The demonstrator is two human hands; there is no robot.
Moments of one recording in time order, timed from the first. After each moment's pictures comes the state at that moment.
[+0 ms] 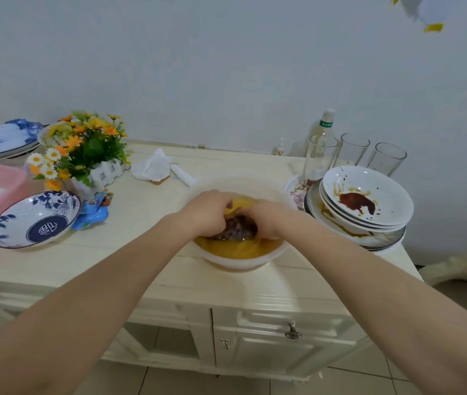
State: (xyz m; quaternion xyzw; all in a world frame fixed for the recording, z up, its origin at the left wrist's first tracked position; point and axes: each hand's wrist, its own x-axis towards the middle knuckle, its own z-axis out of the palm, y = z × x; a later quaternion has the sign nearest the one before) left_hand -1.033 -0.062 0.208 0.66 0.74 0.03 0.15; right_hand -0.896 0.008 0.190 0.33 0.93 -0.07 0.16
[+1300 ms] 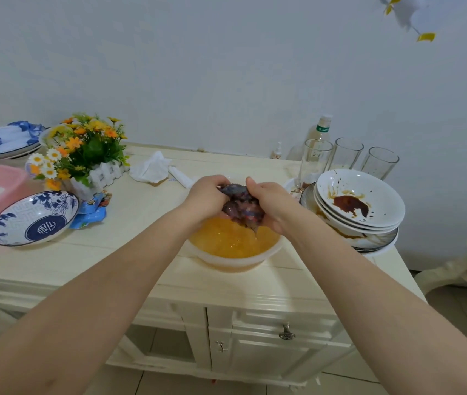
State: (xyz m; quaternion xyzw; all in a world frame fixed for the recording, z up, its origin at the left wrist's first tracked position) left_hand -1.016 -0.063 0.226 0.46 0.72 0.41 0.32; right_hand -0.887 -0.001 0.216 0.46 0.56 -0.65 -0.26
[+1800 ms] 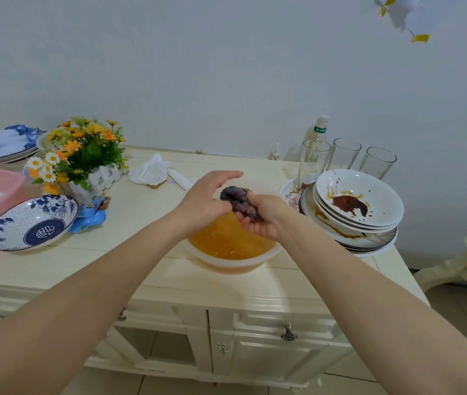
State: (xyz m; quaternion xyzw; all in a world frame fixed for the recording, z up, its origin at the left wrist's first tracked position) left_hand -1.027 -0.079 0.223 0.62 0.64 0.38 0.24; right_hand -0.896 -0.003 0.202 0.45 0.35 -0.79 -0.24
